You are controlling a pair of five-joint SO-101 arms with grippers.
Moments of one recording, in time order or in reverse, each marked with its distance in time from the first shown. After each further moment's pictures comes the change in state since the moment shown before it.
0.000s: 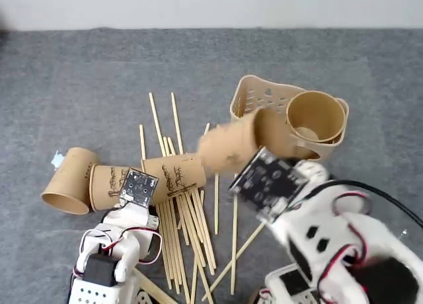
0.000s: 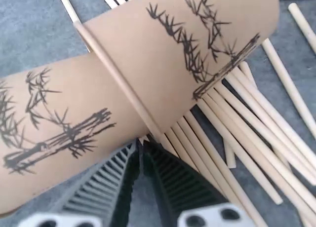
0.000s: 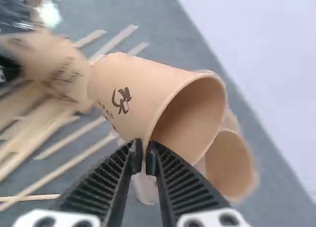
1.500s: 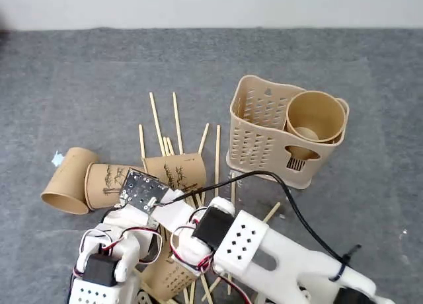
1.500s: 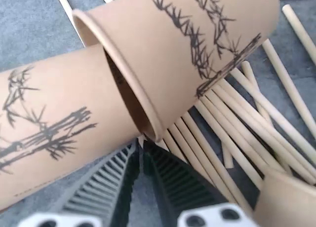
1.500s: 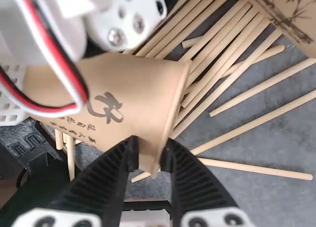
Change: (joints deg) left arm 0.0 0.0 0.0 0.0 0.0; right arm -41.3 27.3 33.1 -11.4 -40.4
